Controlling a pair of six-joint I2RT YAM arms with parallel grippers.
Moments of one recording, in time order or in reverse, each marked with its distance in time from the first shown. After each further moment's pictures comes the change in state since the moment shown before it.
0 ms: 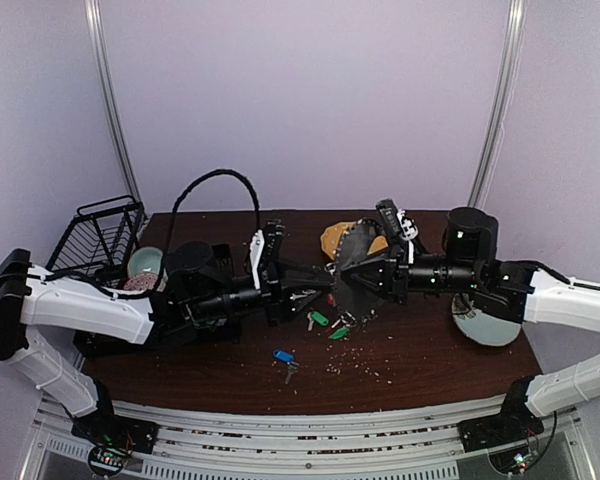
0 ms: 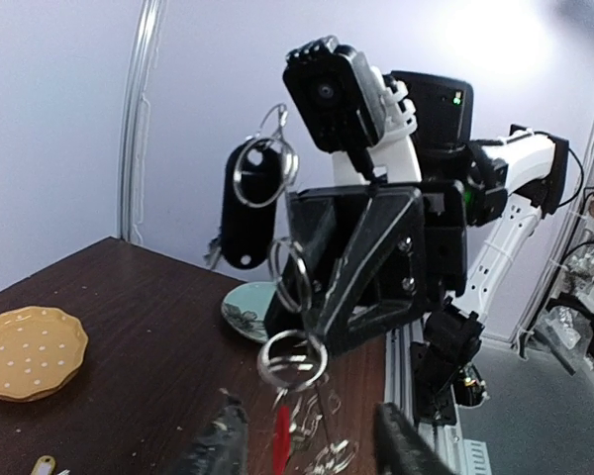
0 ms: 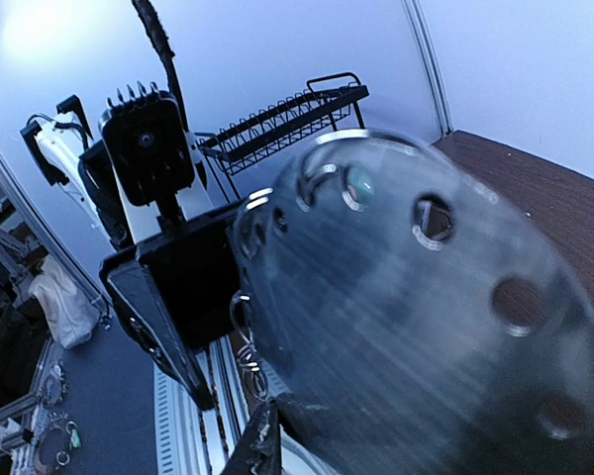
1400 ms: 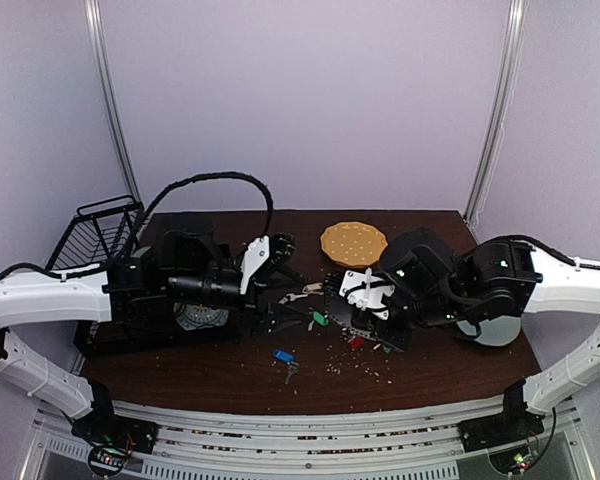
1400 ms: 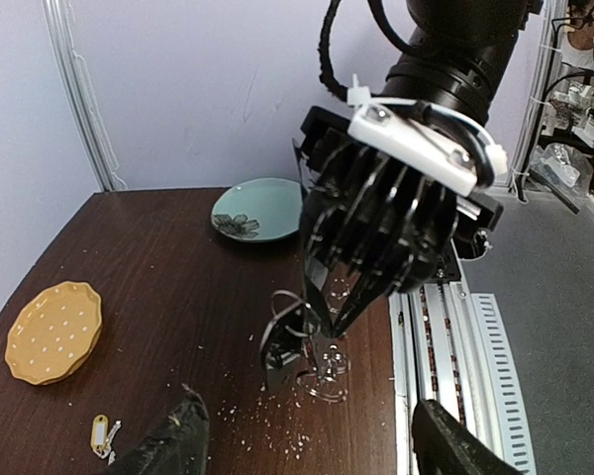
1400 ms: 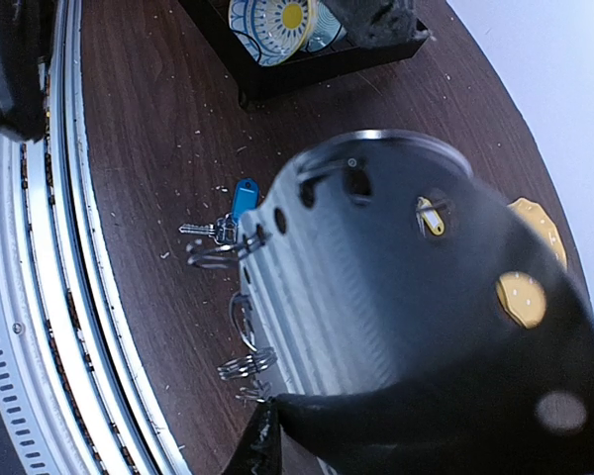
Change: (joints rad) left arm 0.000 -0.195 0.183 -0.770 0.101 0.407; right arm 0.399 0.146 0.398 -0.941 0.730 -0.485
